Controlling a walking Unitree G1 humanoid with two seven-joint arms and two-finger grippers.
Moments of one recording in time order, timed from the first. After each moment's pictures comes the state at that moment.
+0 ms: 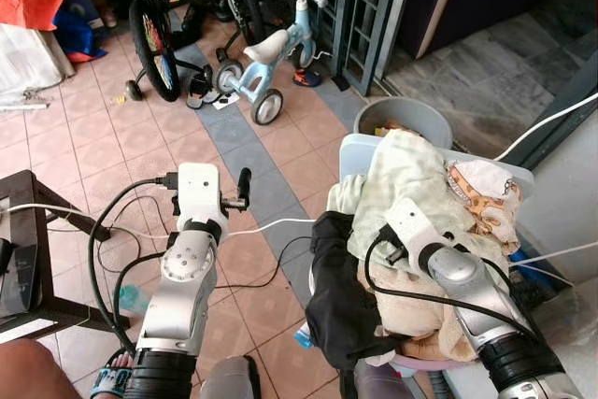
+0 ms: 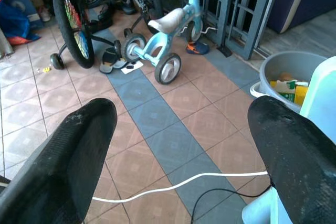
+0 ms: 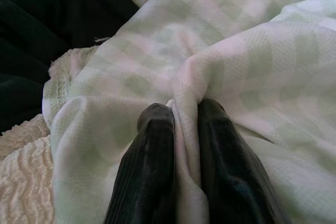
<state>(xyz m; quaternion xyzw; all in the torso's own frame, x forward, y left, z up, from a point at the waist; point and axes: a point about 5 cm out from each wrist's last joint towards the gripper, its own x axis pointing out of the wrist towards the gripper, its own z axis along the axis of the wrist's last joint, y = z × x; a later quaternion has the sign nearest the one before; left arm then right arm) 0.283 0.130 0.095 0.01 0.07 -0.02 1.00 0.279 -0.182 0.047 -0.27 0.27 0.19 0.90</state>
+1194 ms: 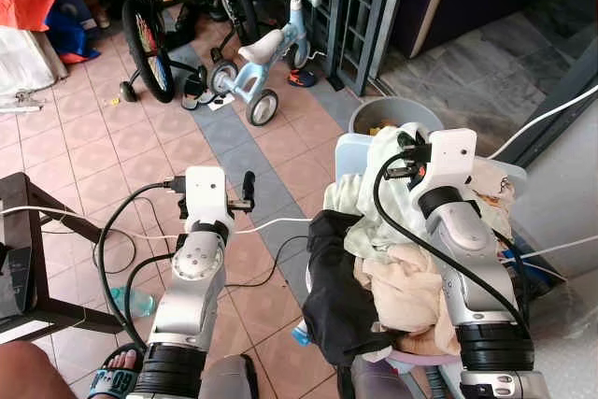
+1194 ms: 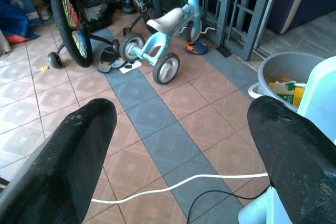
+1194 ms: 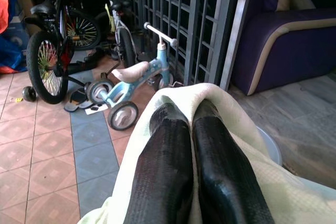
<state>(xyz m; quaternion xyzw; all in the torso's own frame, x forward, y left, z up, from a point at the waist) 0.290 0.121 0.093 0.01 0.07 -0.01 1.00 0.309 -0.162 0.145 -0.03 -0.03 0.05 1.00</state>
